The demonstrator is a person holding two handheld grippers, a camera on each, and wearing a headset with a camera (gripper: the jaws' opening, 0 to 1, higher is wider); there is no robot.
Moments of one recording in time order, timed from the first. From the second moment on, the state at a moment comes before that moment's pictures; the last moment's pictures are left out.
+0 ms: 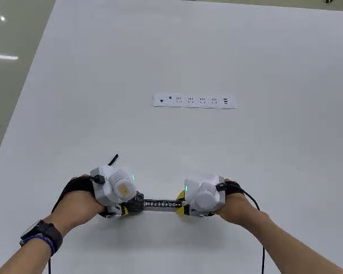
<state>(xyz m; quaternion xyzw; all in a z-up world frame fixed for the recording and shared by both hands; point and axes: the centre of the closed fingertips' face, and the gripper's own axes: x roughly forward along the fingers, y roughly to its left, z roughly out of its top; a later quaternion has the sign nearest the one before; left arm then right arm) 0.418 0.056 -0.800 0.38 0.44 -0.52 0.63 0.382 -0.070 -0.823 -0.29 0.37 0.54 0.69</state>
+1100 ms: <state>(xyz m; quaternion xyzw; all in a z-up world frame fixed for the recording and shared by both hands) 0.417 0.055 -0.801 0.38 0.45 -0.52 0.62 0.373 -0.113 -0.824 -0.30 0.38 0.53 0.70</state>
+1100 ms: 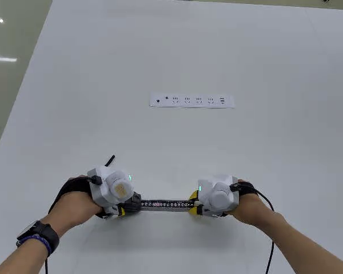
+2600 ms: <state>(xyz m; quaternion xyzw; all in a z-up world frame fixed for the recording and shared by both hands) 0.418 0.057 -0.801 0.40 0.45 -0.51 0.62 0.365 -0.166 -0.824 -0.30 0.40 0.51 0.70</state>
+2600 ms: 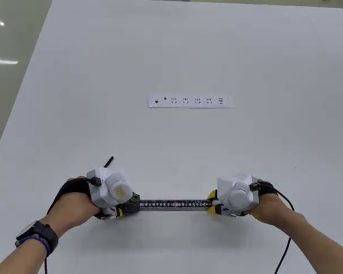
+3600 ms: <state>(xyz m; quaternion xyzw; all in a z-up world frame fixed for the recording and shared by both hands) 0.417 0.057 -0.801 0.40 0.45 -0.51 0.62 0.362 -0.186 -0.824 -0.30 0.41 0.50 0.70</state>
